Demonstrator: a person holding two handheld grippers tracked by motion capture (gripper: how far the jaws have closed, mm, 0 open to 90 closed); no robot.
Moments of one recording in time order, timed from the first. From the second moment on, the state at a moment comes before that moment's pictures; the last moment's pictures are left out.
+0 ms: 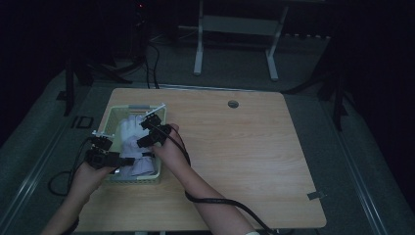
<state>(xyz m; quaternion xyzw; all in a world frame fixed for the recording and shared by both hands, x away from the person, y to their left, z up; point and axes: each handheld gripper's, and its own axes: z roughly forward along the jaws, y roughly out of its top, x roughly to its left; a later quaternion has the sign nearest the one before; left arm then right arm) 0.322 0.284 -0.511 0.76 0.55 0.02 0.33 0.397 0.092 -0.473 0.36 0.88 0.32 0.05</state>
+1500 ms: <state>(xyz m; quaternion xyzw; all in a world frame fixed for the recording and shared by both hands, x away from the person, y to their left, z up) 0.264 0.145 -0.484 0.77 0.42 0.11 0.47 0.376 -0.055 -0.476 0.33 0.87 0.35 0.05</state>
